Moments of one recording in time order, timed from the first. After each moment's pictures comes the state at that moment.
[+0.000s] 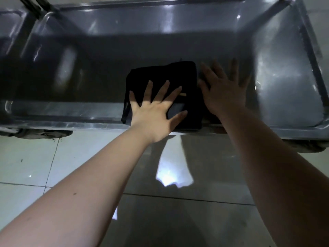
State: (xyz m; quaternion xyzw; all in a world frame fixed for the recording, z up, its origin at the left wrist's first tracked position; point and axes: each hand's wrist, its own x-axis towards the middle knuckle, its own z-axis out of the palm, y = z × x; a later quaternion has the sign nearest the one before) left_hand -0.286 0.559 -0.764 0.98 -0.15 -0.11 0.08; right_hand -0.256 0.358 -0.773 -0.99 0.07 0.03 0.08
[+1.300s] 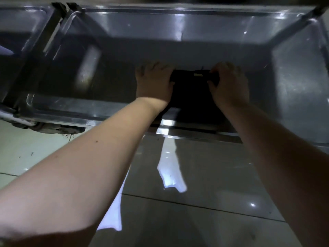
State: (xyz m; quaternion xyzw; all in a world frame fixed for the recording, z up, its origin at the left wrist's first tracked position) left_hand -0.216 0.594 -0.731 0.99 -0.10 0.05 0.04; right_hand -0.229 0.400 -0.740 -0.98 0.04 -0.06 0.21
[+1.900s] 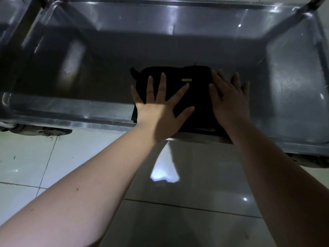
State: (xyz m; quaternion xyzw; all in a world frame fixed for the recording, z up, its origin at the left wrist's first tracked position) left_hand -0.264 0.569 -0.769 0.99 -0.10 -0.05 0.04; right_hand -0.251 0.377 -0.777 -0.98 0.05 -0.01 0.21
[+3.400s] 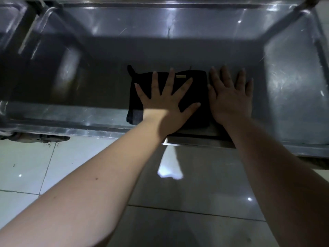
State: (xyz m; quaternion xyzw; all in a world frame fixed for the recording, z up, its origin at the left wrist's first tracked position) left_hand -0.240 0.544 -0.777 0.99 -0.11 -0.05 0.02; right_hand -0.234 0.364 -0.789 -0.99 0.07 0.02 0.07
